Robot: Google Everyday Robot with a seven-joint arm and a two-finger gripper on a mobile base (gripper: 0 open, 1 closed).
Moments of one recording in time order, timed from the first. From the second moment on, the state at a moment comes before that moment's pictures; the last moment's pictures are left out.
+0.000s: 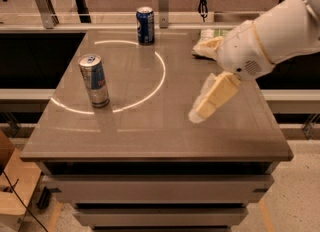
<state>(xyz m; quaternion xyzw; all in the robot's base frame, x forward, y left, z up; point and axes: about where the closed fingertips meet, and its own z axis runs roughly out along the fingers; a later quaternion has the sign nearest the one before) 0.494 -0.077 0.944 -0.63 0.68 0.17 0.34</state>
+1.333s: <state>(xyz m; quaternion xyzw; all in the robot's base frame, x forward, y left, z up) 0.565 0.094 0.904 -0.64 0.57 0.31 0.42</state>
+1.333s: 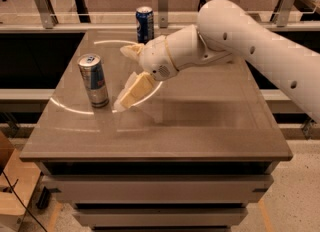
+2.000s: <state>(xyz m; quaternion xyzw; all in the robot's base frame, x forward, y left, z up) 0.570 0.159 0.895 -0.65 0.52 0.36 0.41</state>
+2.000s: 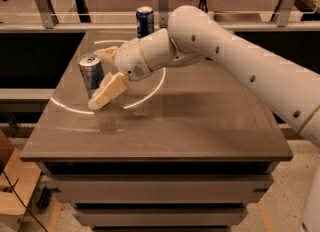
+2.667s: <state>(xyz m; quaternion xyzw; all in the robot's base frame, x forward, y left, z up) 0.573 0.180 0.902 -0.65 0.50 0.39 0.42</state>
